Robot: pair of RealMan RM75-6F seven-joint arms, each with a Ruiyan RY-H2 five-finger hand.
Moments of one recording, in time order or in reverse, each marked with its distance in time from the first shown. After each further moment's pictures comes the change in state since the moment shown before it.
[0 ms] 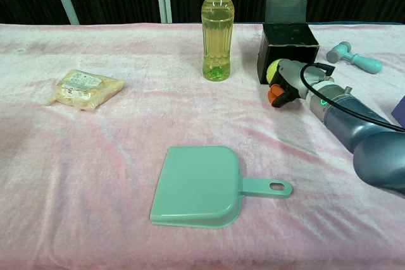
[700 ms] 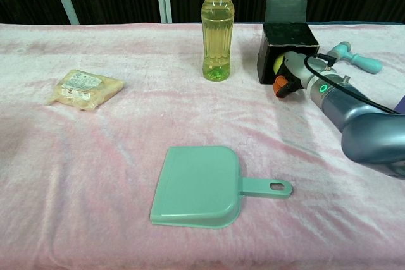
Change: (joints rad) left arm -0.002 0.002 -0.002 -0.008 -0.009 -0.009 0.000; right arm 0.083 -0.047 0.042 0.188 0.038 -0.072 0.068
